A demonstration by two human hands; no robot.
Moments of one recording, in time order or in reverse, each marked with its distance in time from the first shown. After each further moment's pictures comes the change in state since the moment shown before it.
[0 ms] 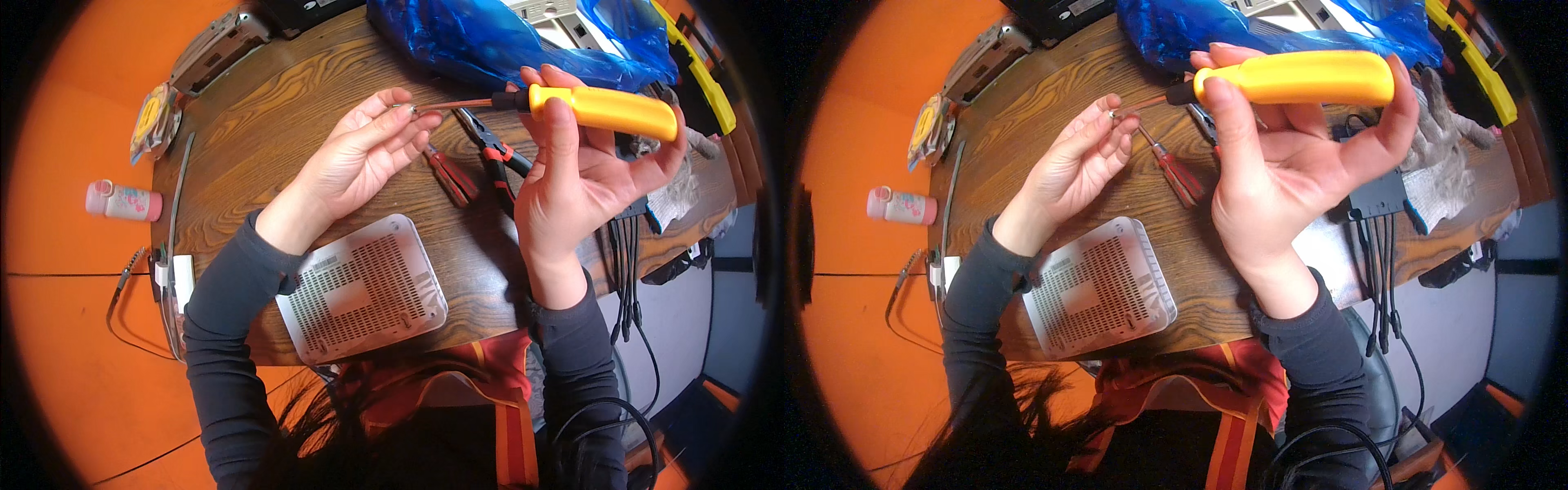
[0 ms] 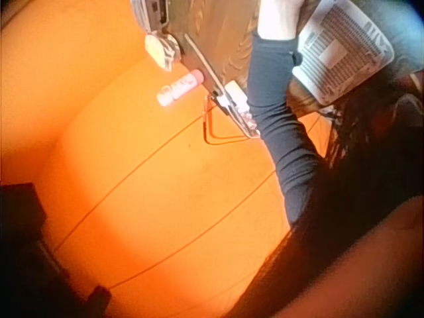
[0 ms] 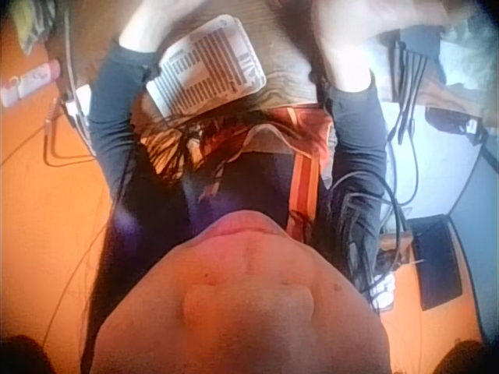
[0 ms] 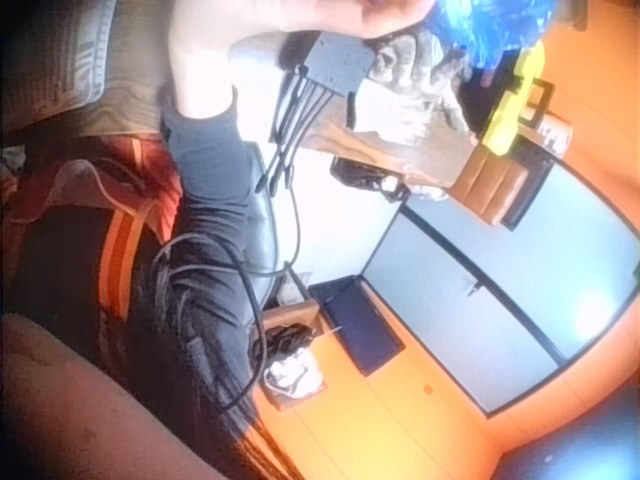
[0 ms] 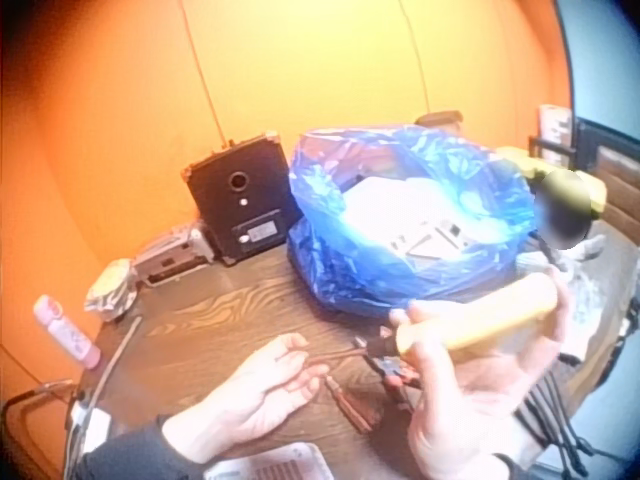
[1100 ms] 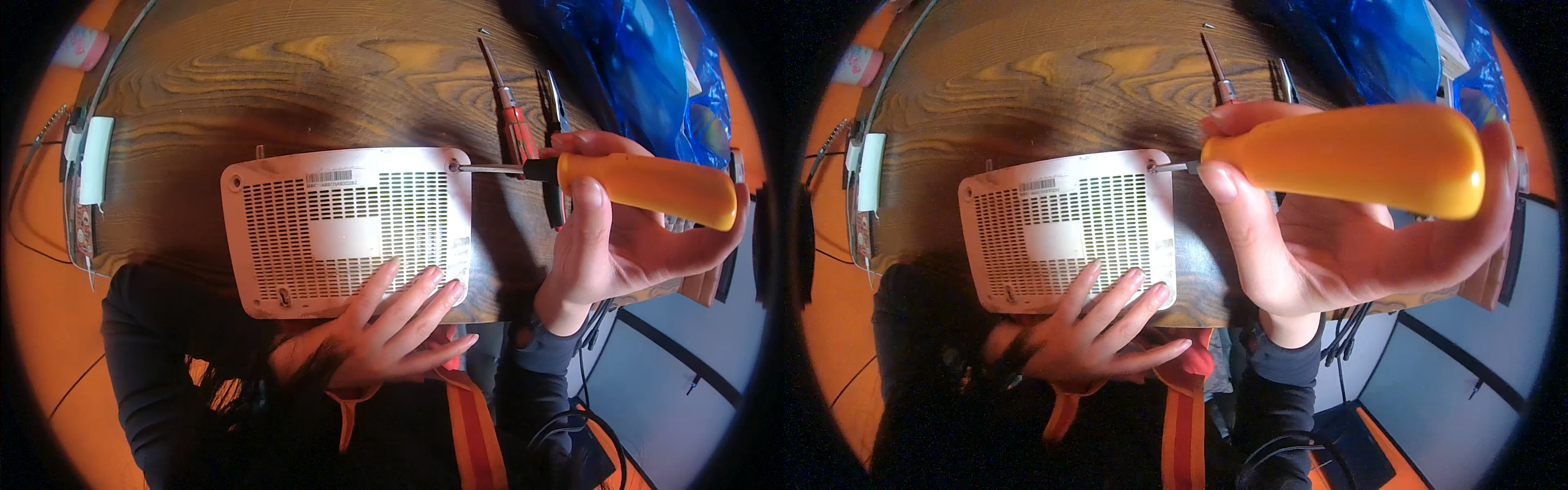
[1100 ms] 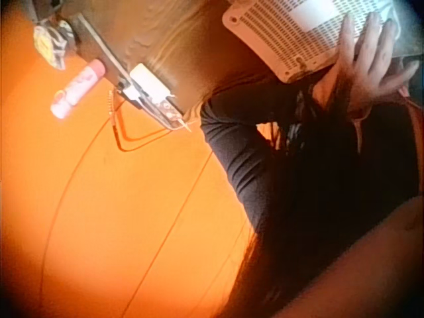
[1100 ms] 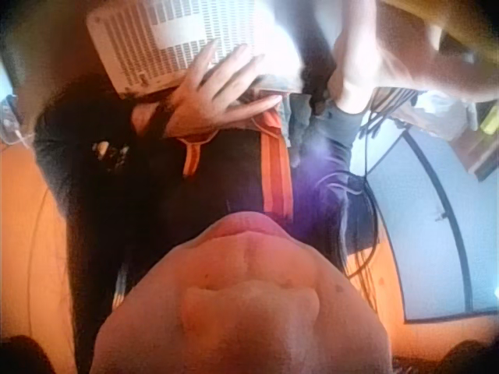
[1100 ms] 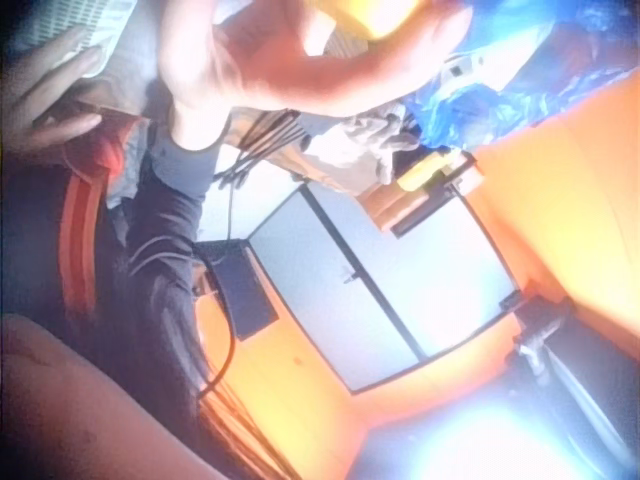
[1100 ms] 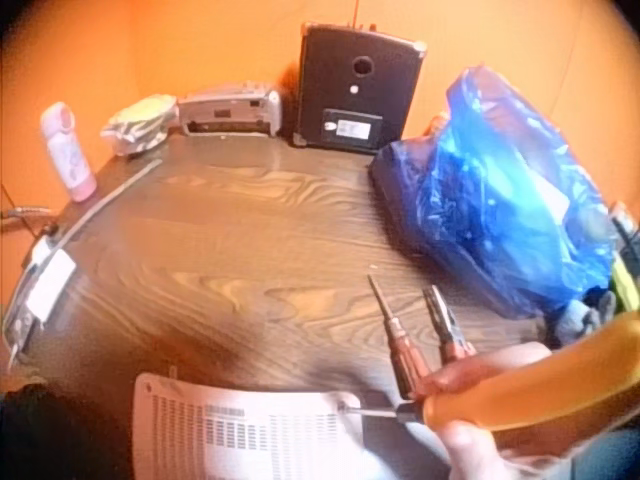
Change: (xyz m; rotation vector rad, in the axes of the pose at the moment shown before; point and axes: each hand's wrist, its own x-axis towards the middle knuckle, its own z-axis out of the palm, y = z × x) left_hand -0.164 -0.127 0.057 2.397 -0.116 0.477; right_hand -0.028 -0.018 0.014 -0.286 -0.592 0.038
